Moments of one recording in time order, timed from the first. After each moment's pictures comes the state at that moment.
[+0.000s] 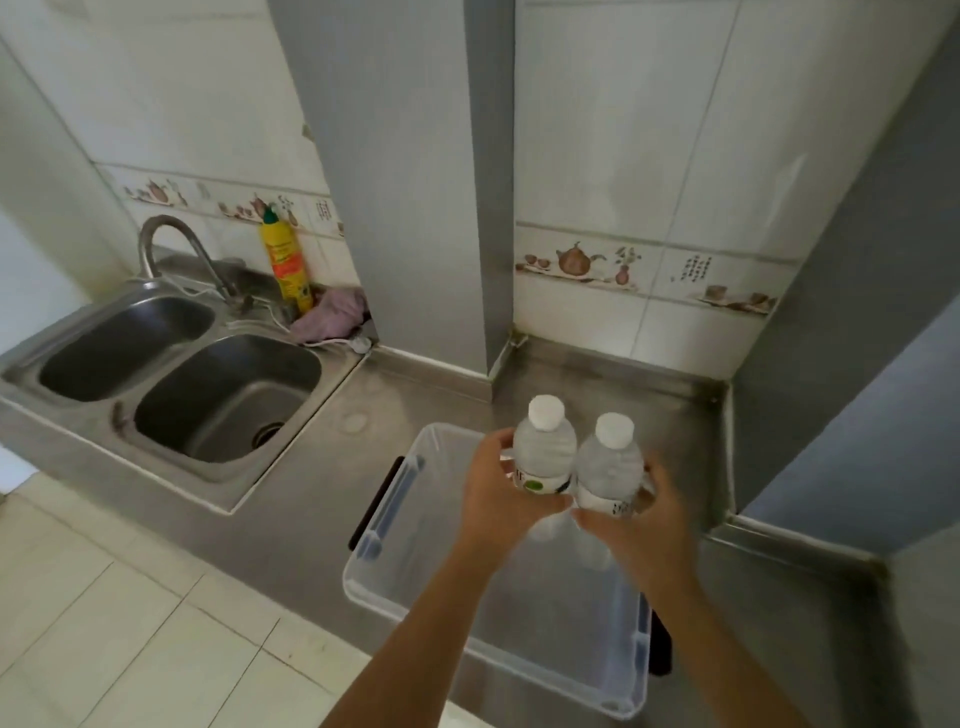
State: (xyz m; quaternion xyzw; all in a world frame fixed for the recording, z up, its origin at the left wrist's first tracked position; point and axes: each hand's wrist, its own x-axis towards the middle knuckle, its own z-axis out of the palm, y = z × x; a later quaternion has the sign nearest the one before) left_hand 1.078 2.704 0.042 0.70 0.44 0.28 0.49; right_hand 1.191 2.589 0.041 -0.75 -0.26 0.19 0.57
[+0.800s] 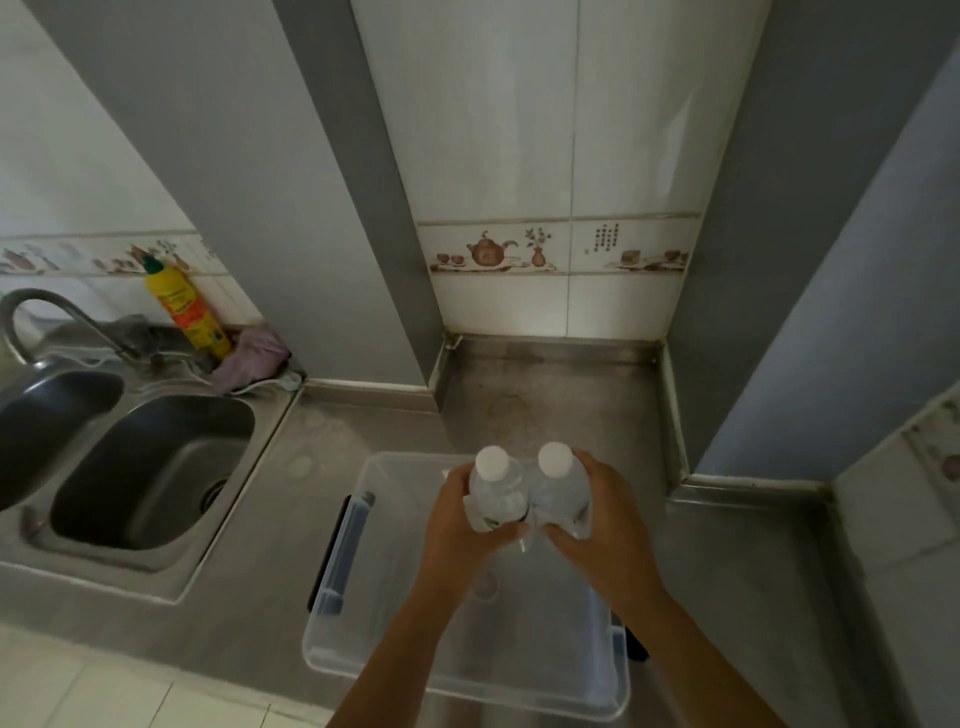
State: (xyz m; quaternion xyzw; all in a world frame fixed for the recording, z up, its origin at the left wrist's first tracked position) left_hand 1.083 2.715 0.011 0.79 0.41 0.16 0.44; right_hand 1.196 2.581 0.016 -0.81 -0.31 0.17 0.48
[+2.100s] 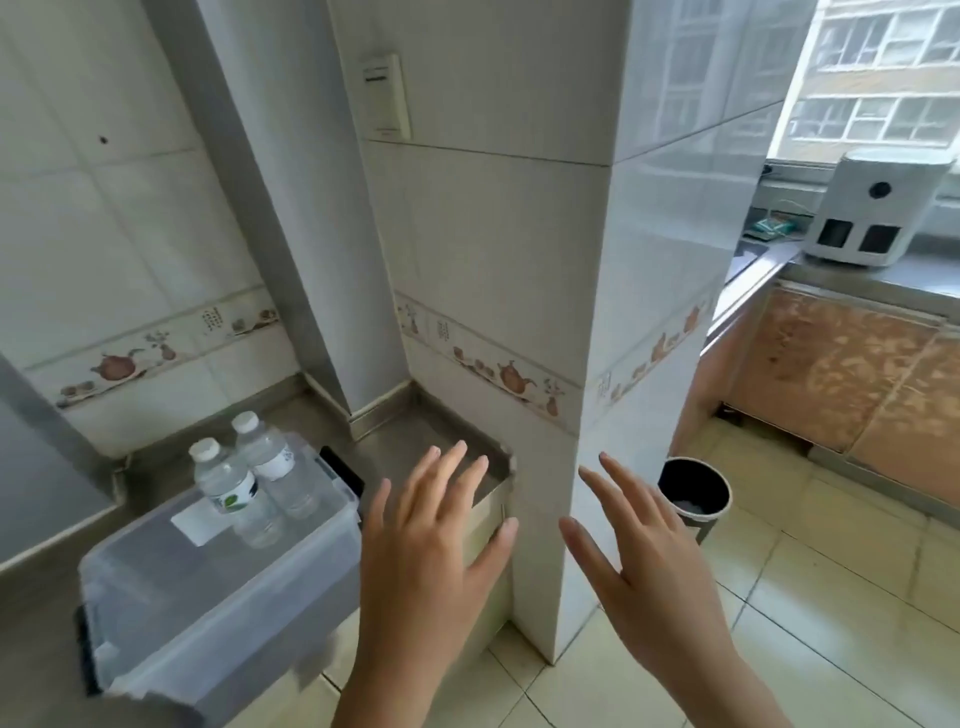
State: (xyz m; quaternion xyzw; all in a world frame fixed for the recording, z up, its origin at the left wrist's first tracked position) left_hand 0.874 2.456 0.178 0.94 -0.16 0.23 0.19; right_hand 0.842 2.270 0.161 -0.95 0.02 -0.15 0.27
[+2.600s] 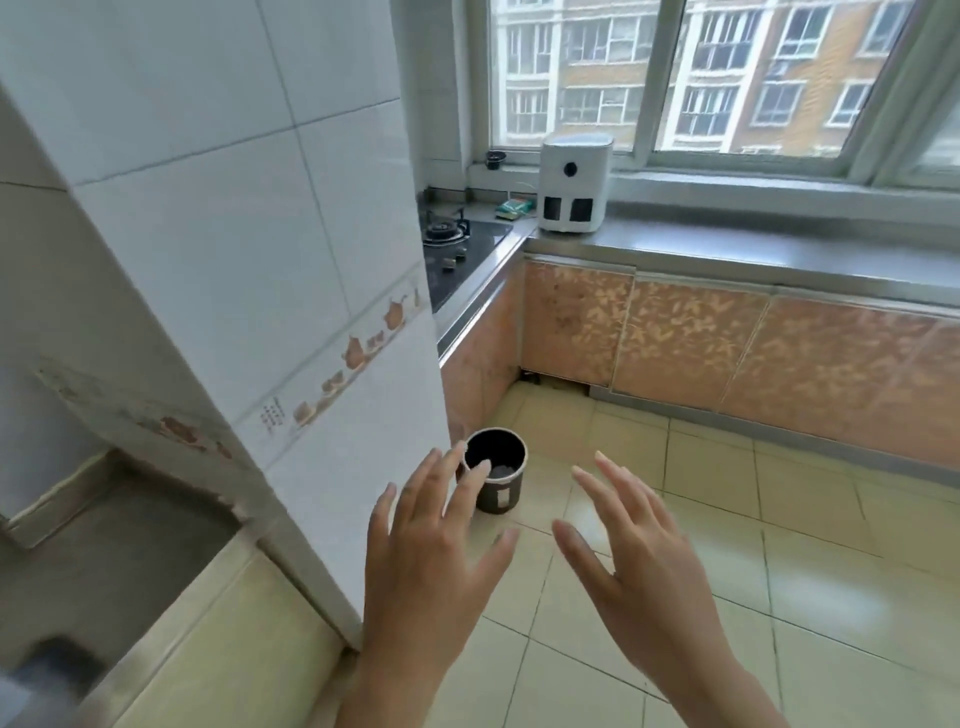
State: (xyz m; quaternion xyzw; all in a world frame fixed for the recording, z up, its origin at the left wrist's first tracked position) left_hand 0.824 2.164 0.160 0.91 -0.34 0.15 0.20; right_hand 0.722 2.014 0.152 -0.93 0.22 -0.20 0.23
